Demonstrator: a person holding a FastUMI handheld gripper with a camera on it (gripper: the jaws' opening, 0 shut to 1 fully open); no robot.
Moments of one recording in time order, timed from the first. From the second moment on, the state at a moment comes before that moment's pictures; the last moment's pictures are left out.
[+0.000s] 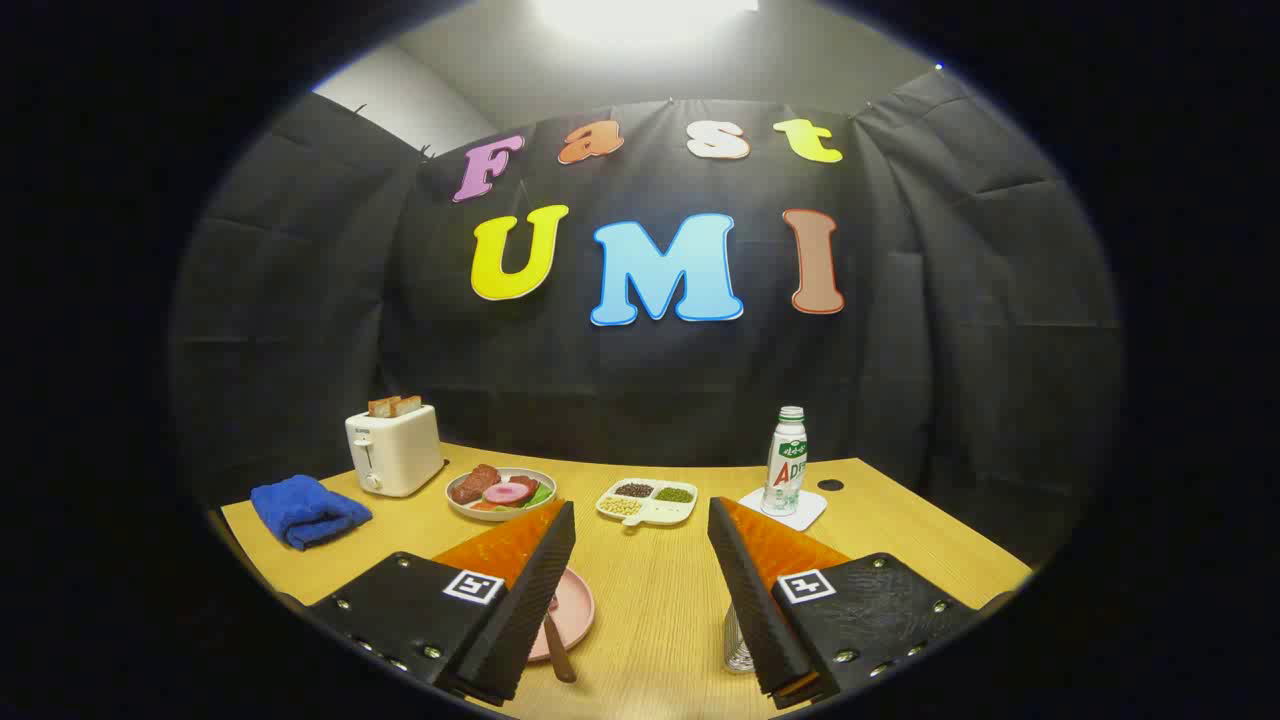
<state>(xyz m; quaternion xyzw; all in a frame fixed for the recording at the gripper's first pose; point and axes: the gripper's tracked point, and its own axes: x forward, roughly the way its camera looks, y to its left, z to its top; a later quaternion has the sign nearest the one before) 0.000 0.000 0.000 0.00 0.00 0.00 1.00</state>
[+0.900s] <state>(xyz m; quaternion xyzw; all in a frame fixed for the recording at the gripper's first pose) -0.015 0.036 -0.025 -0.05 0.01 -0.01 1.00</state>
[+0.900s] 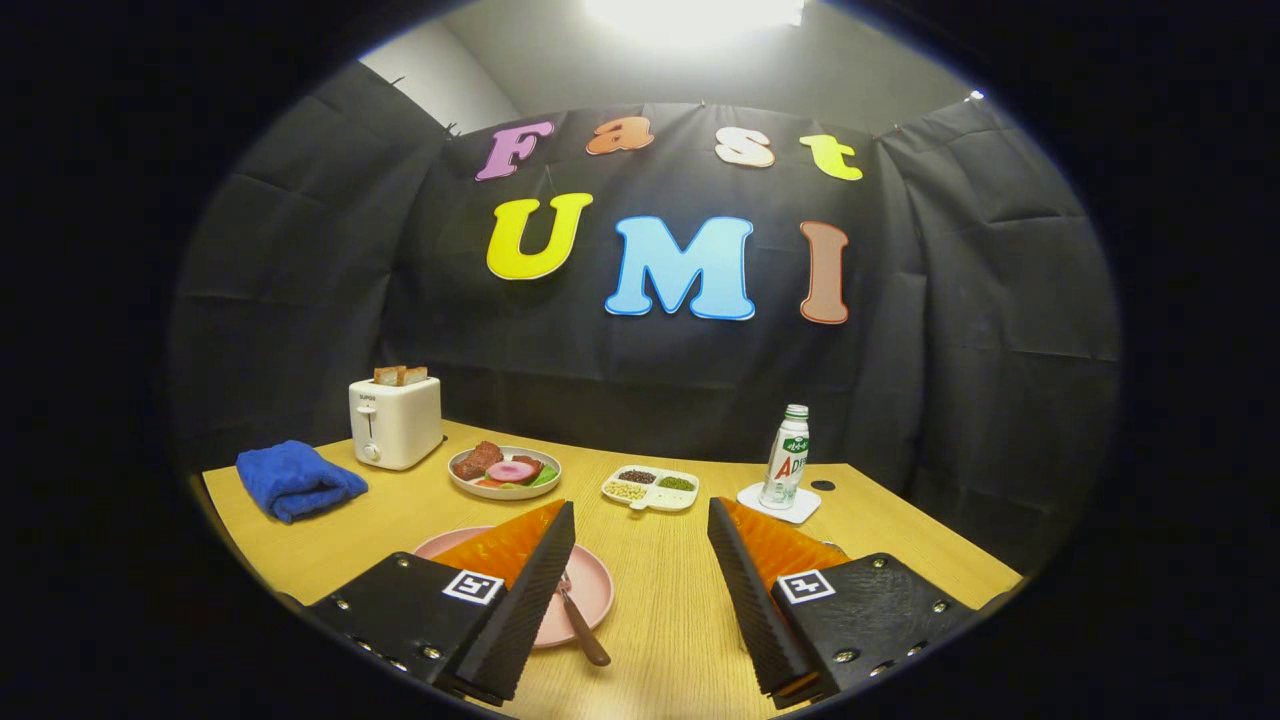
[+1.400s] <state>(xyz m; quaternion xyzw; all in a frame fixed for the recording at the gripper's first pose) -0.007 0.055 -0.075 -0.08 0.08 0.04 0.99</state>
